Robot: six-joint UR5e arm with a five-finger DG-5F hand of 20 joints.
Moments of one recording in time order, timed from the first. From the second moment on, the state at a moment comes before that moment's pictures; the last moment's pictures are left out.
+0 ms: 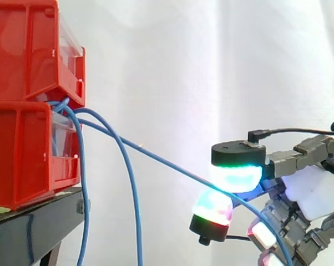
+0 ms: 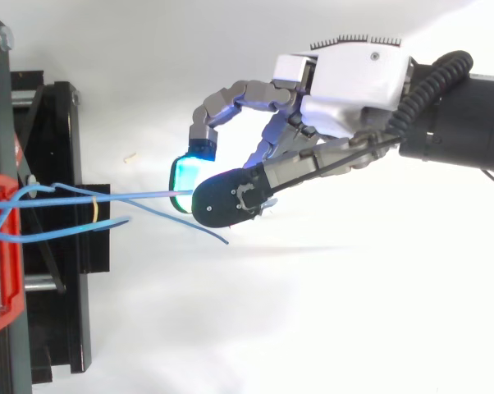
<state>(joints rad) 0.12 -2.29 -1.10 -3.33 -1.28 0.17</state>
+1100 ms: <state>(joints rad) 0.14 -2.29 -1.17 -3.16 -1.28 0.21</state>
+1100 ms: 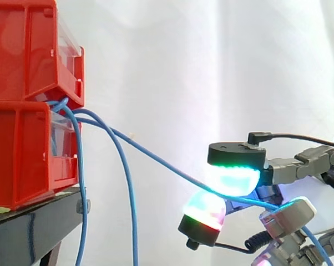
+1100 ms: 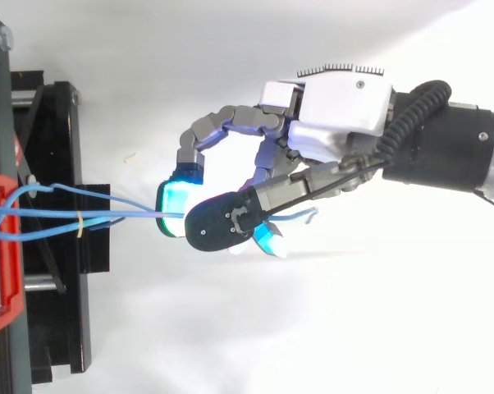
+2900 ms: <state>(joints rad) 0.15 -2.29 -1.17 -3.20 -1.28 0.34</state>
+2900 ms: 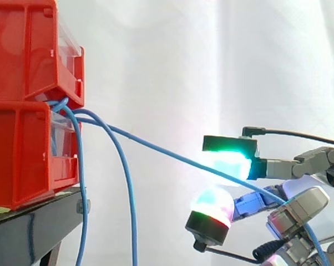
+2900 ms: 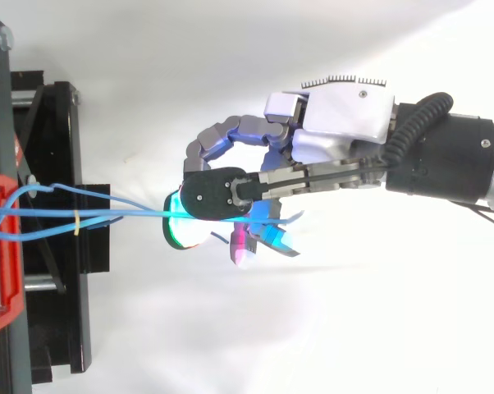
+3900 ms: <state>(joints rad) 0.16 -2.29 -1.16 -3.23 -1.28 0.34</state>
